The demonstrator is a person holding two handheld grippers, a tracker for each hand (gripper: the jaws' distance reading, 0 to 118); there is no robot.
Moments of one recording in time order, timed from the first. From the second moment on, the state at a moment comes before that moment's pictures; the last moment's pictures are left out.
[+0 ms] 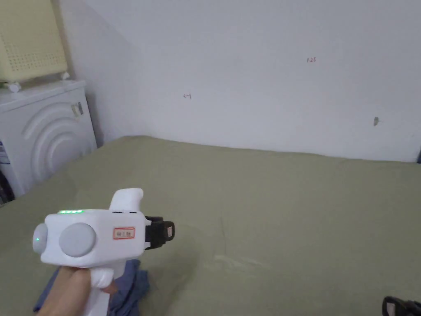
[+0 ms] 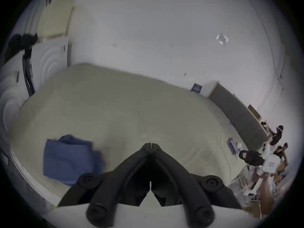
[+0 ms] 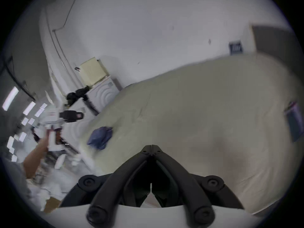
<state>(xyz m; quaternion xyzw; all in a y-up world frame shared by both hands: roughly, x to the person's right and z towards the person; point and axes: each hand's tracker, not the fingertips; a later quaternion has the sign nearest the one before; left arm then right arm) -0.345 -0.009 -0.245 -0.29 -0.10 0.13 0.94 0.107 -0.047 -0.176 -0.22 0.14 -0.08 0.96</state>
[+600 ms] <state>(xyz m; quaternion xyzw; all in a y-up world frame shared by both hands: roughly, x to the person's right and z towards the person) -0.167 0.055 -0.166 -0.08 -0.05 -0.01 1.00 0.117 0.033 -0.137 -0.06 0.00 0.01 1.00</state>
